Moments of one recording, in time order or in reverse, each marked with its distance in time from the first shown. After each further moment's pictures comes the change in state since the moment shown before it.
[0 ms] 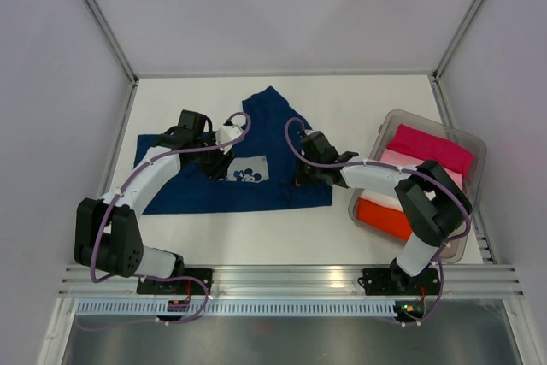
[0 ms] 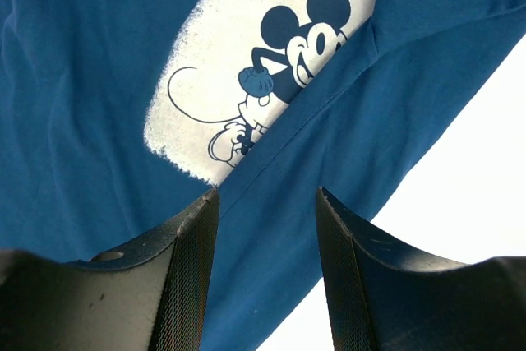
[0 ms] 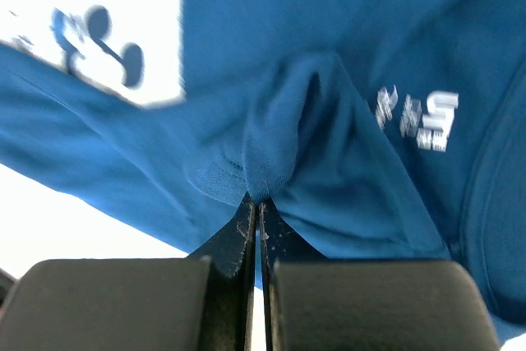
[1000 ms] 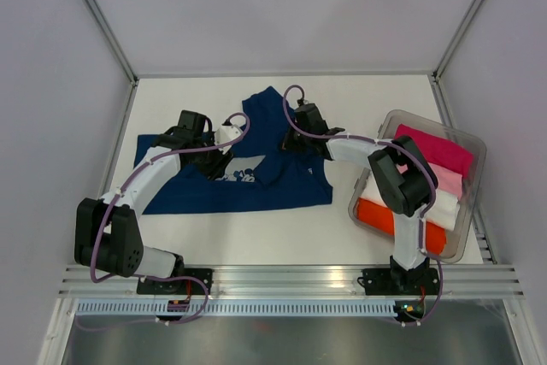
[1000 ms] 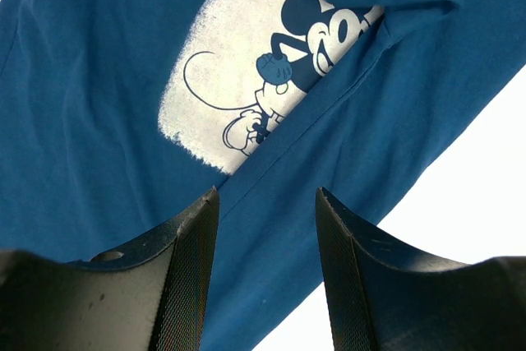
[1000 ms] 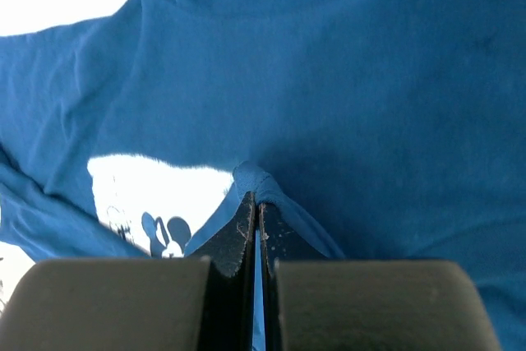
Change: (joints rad) left arm 0.000 0.002 -0.002 0.000 -0.054 -0.002; right arm -0.096 0.290 0.330 0.155 -0.005 0.129
